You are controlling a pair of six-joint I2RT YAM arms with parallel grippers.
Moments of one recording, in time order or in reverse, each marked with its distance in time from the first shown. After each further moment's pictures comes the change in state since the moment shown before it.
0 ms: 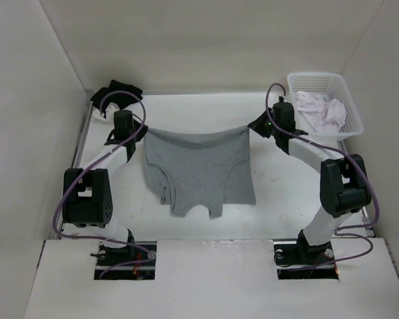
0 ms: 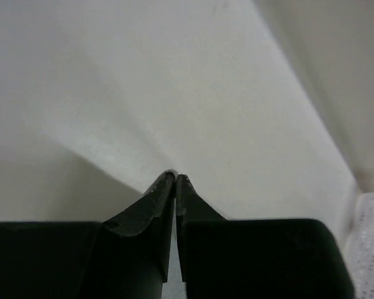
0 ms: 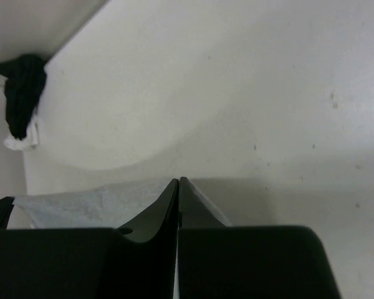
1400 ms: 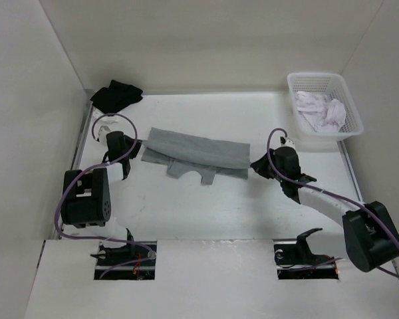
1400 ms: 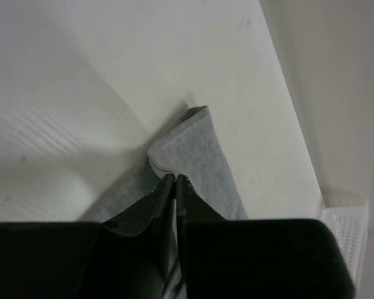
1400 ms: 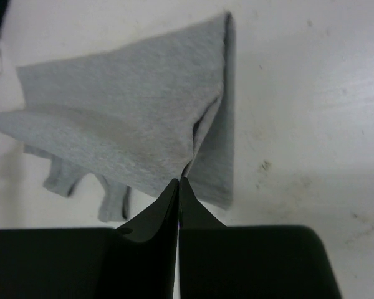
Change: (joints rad) left arm 0.105 0.017 -0.220 0.313 0.093 -0.127; right arm 0.125 -0.465 -0.547 0.097 0.088 -0.005
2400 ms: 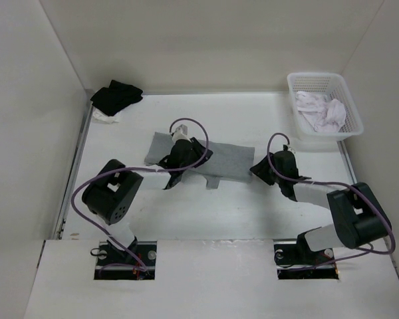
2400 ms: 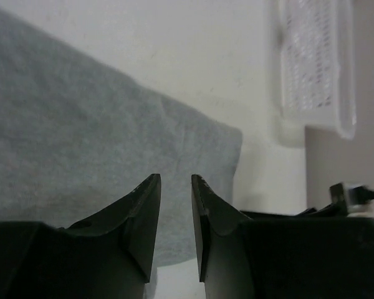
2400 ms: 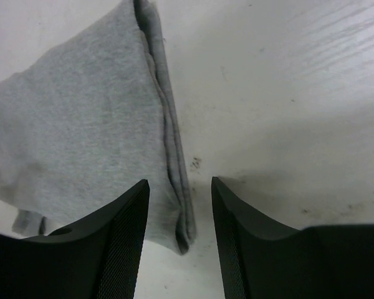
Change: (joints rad) left arm -0.665 0.091 0.080 0.106 -0.071 0.032; right arm -0.051 0.173 -0.079 0.084 0.011 0.108
